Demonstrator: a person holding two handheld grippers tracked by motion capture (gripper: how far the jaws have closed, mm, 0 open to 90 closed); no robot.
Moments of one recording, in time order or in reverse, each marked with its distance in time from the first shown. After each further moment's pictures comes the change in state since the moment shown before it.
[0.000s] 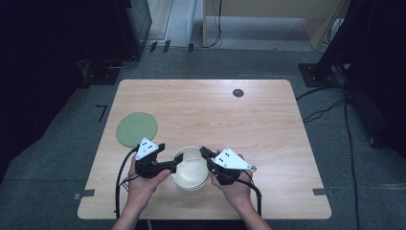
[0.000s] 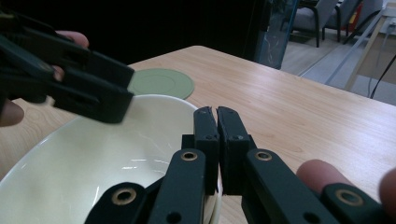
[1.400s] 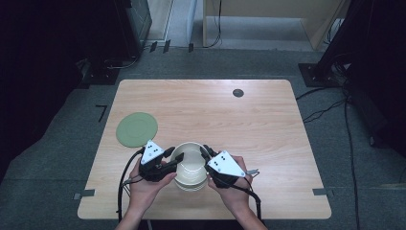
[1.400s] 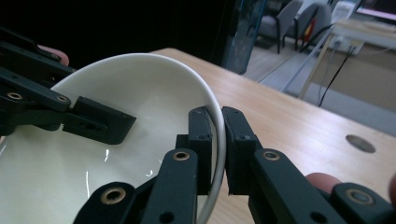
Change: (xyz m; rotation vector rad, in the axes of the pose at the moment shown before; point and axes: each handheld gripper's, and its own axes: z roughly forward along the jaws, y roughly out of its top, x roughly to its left) left arm -0.011 0.000 -0.003 -0.017 -0.003 0.065; right arm 0.022 0.018 -0.012 -0.005 -0.156 -0.080
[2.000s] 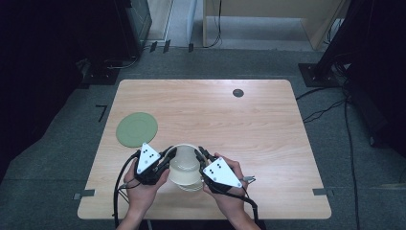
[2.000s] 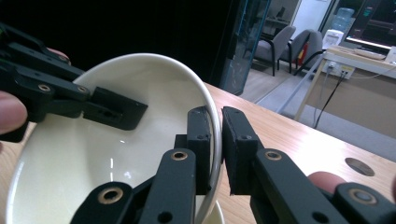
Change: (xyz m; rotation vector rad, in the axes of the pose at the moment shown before) left arm -0.003 0.001 -0.017 -0.112 0.051 0.113; right arm 0.017 0.004 -0.007 -0.086 -0.005 -0.018
